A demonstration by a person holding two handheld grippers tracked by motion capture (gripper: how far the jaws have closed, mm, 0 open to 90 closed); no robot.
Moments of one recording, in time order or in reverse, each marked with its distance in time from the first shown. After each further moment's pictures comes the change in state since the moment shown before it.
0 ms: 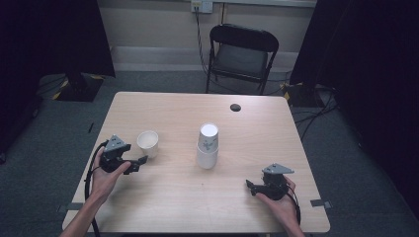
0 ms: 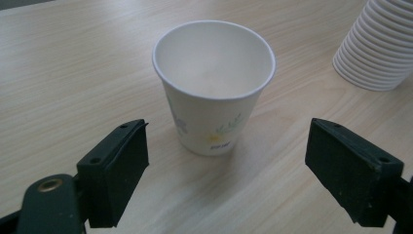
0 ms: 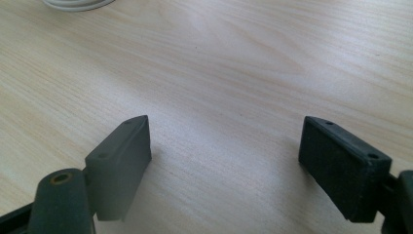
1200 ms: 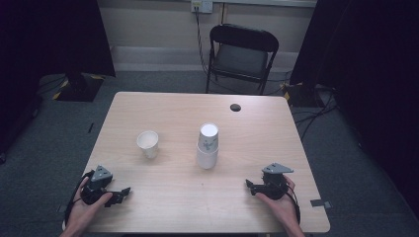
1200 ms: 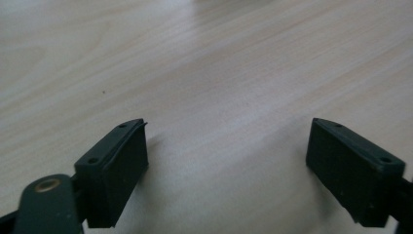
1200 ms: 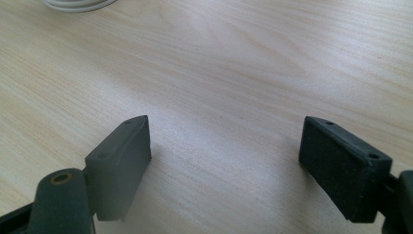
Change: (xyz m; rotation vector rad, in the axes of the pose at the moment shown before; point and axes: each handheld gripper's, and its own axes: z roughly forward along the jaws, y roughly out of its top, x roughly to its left) left arm -0.012 -0.079 -0.039 0.202 0.082 -0.017; right arm 0.000 0.001 0.001 0.001 0.004 0.000
